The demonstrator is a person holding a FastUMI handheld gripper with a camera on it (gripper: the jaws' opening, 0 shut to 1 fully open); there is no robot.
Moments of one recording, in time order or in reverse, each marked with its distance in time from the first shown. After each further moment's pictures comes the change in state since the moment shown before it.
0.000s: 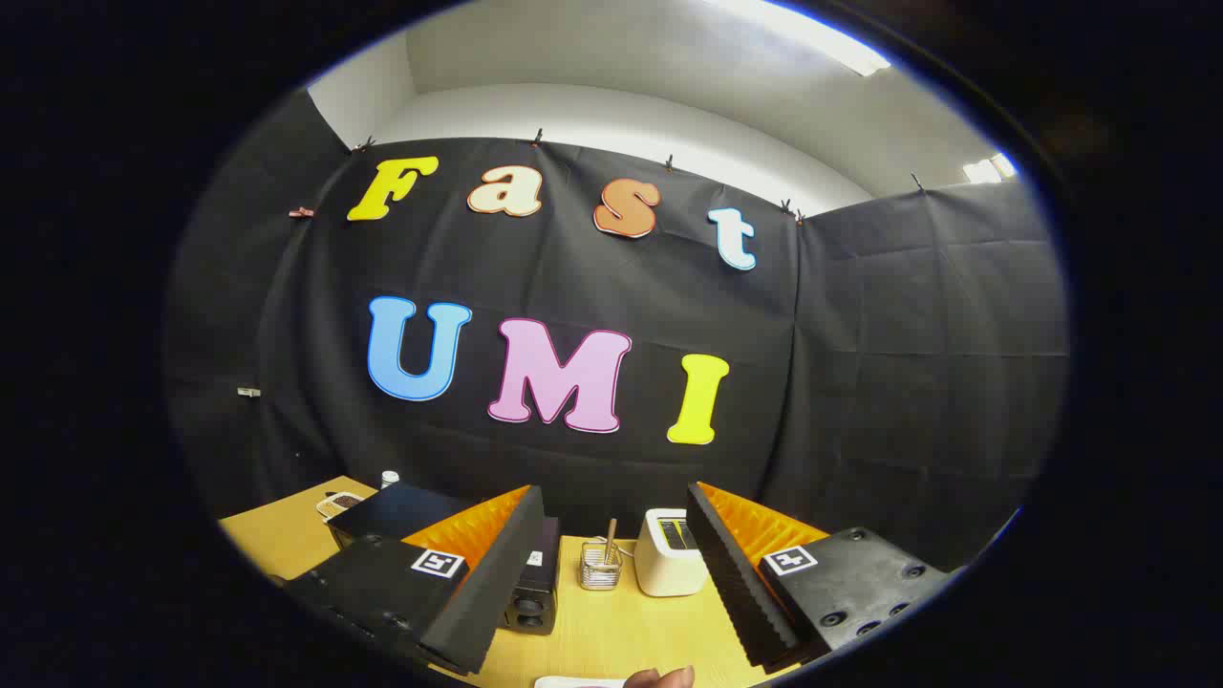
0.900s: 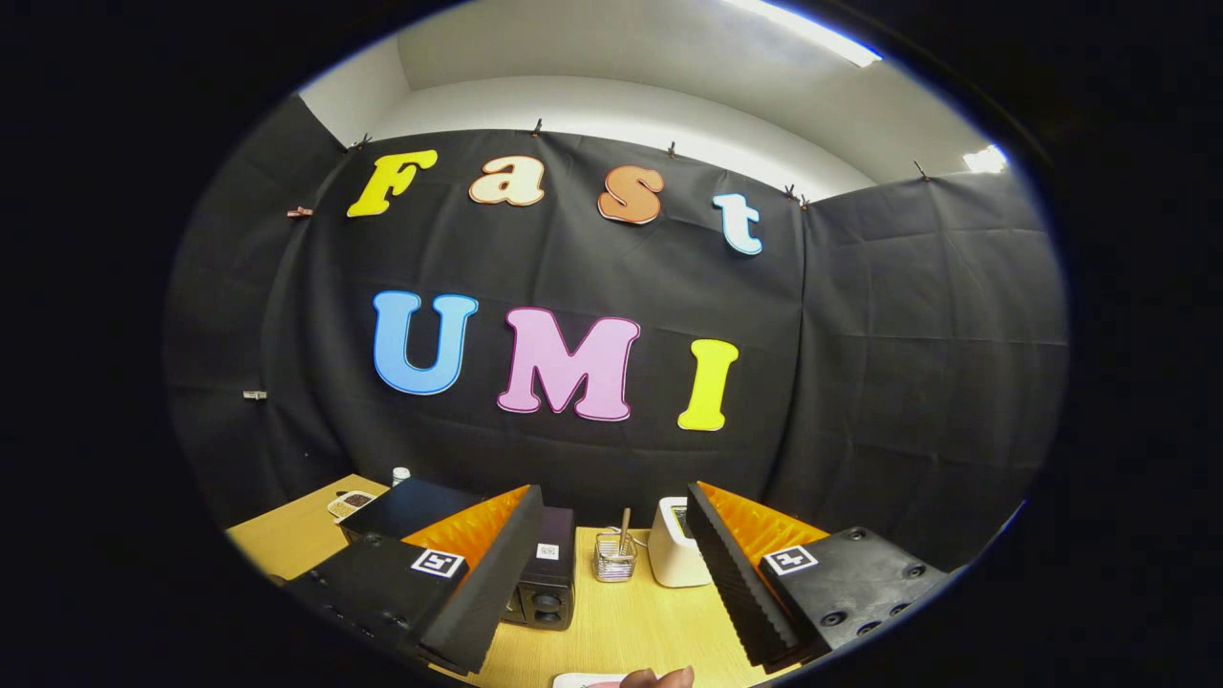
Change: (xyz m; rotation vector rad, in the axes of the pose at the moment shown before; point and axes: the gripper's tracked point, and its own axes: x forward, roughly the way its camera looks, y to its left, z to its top) arm 0.003 0.012 -0.012 0.020 0.040 0.009
